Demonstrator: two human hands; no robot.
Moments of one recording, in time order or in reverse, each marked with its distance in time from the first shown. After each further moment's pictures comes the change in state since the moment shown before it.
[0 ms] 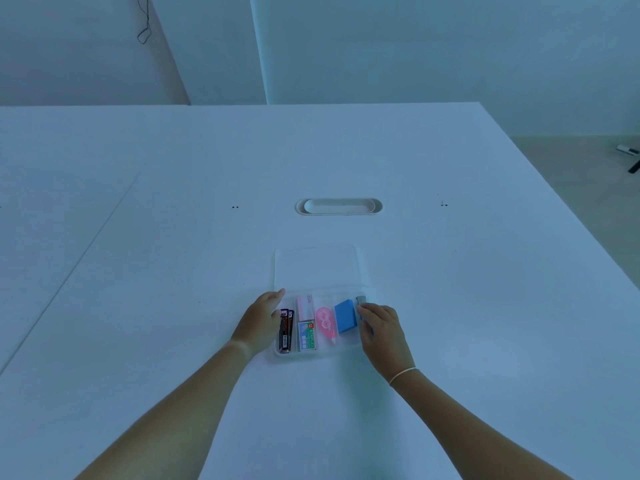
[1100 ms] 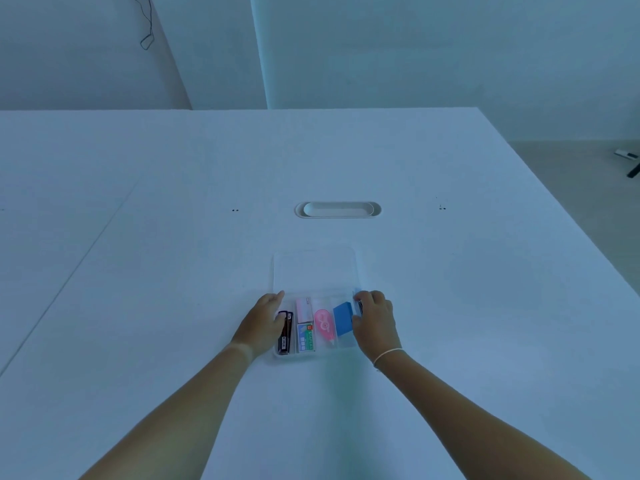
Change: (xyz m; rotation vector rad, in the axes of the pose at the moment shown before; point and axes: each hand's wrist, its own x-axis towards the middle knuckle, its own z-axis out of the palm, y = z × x) left_hand -0.006 0.010 -0.001 0.077 -0.040 -0.011; right_hand 0.026 -0.021 -0.002 -0.006 -0.080 0.217
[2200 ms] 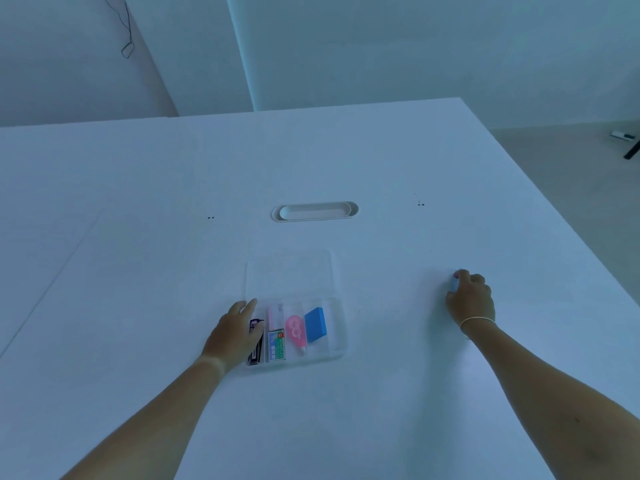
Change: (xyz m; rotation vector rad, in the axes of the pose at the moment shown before) left_hand 0.001 0.013 0.008 0.243 0.054 -0.063; right_hand 0.062 0.157 -0.121 -0.224 0.193 0.363
